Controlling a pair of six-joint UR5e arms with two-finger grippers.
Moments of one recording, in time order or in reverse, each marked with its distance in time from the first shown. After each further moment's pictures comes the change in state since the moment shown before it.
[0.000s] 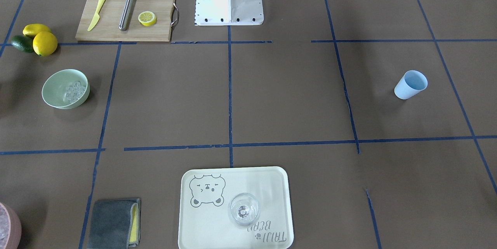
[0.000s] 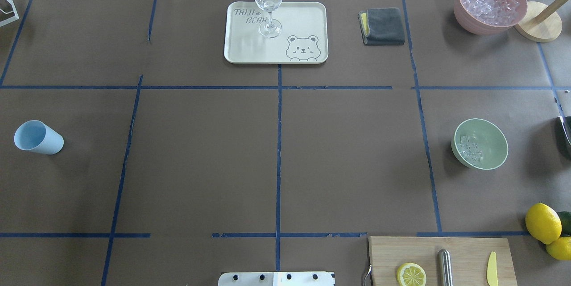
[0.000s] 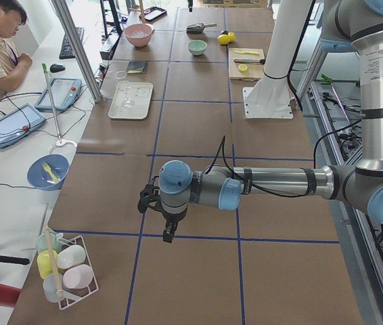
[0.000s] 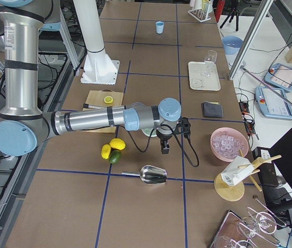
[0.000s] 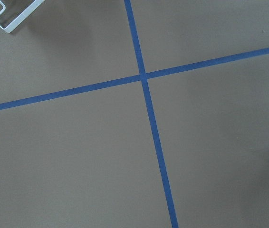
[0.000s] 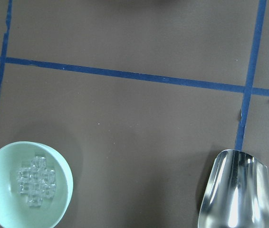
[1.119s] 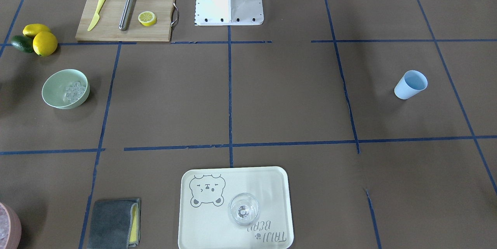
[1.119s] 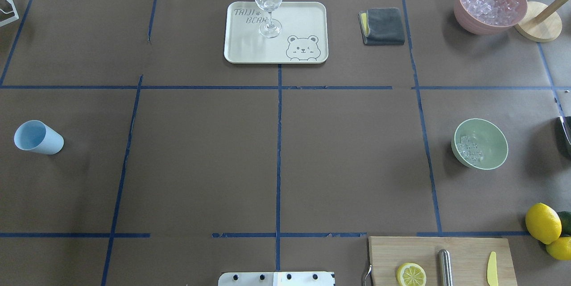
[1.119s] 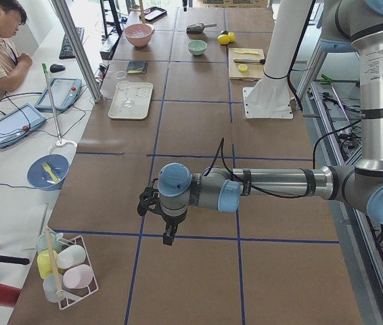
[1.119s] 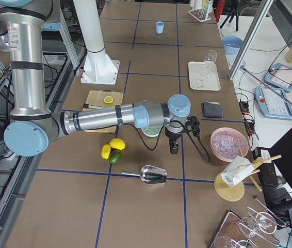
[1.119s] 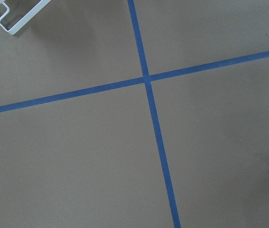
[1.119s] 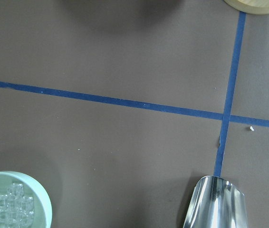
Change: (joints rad) left arm -0.004 -0.002 0.013 0.003 0.002 0.002; right arm 0.002 0.068 -0.043 -0.010 -0.045 -0.002
